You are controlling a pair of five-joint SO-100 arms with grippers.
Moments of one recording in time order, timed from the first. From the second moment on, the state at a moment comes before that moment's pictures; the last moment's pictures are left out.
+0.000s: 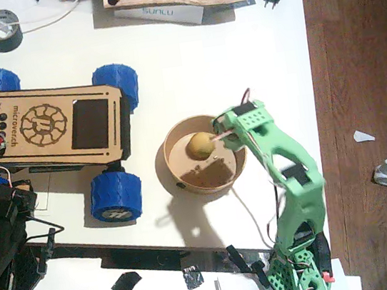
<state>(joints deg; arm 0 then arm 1) 7.6 162.6 172.9 62.6 -32.4 -13.9 83.0 94.0 57.0 -7.3</state>
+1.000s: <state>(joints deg) 7.6 162.2 172.9 62.6 -32.4 -4.9 178.8 154.7 37.8 -7.0</state>
